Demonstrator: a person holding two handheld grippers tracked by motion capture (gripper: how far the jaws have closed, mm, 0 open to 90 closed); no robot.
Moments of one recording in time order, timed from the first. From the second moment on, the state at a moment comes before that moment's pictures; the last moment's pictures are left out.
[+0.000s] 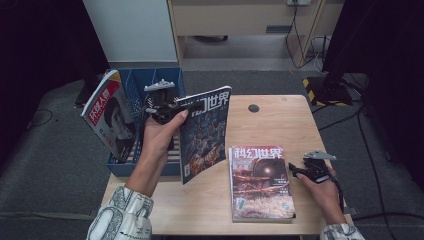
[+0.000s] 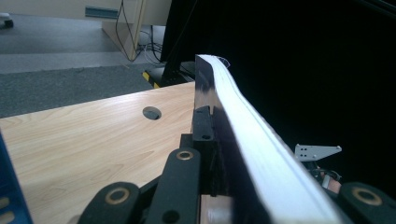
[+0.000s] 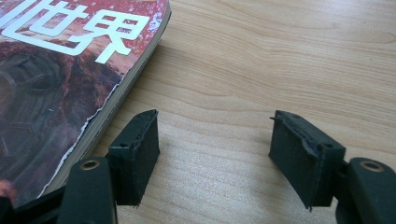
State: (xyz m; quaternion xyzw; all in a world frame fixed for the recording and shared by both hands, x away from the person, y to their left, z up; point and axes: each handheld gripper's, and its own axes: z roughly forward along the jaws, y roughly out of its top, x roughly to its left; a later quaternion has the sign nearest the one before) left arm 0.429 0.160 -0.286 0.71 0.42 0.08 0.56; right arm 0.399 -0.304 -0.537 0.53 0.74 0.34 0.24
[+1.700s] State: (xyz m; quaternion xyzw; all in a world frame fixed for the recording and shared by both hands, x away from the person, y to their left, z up) left arm 0.396 0.249 -0.252 0.69 0.45 0.13 0.54; right arm 0.399 -0.303 -0.537 0.53 0.74 0.34 0.23
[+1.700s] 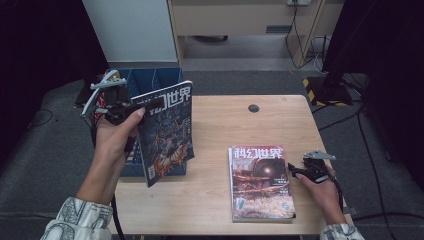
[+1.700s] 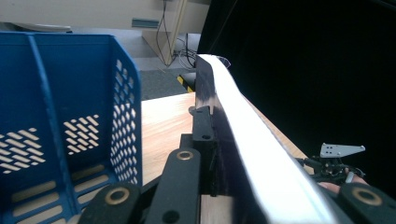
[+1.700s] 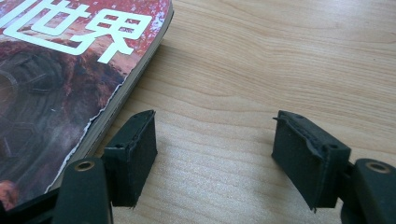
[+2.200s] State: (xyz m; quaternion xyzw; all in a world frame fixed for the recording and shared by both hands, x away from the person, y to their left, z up) left arm 0.386 0.282 -0.242 0.67 0.47 0.15 0.55; right arm 0.399 -0.302 -0.537 0.53 0.74 0.34 0.23
